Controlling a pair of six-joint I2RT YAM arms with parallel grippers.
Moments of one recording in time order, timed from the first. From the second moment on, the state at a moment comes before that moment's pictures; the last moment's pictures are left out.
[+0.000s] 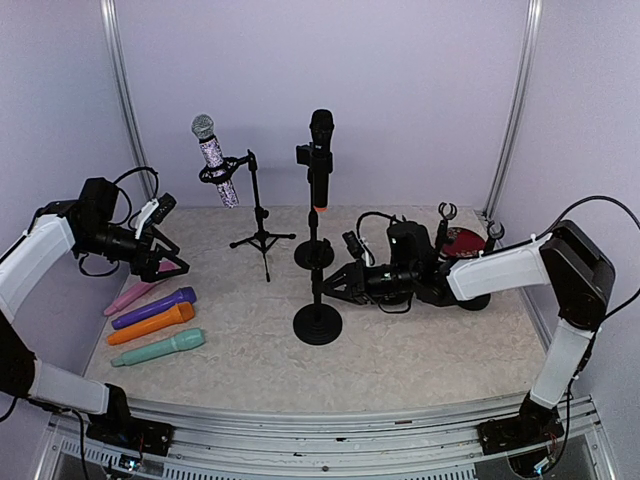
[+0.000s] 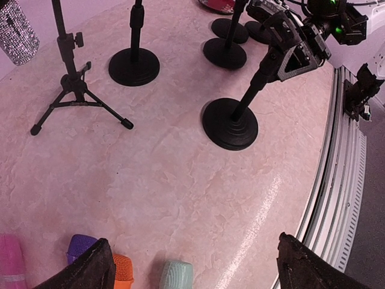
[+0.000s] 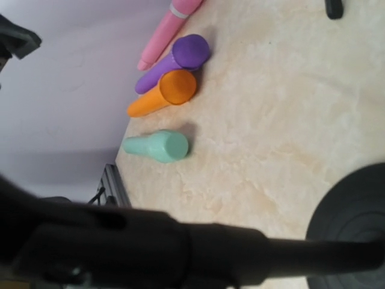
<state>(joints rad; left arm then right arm) 0.02 1.25 1.15 -0.95 0.83 0.67 0.74 1.79 0.98 0.40 -0.65 0.82</state>
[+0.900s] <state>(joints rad) 0.01 1.25 1.15 -0.95 0.83 0.67 0.96 1.72 1.10 0.06 0.03 0.39</state>
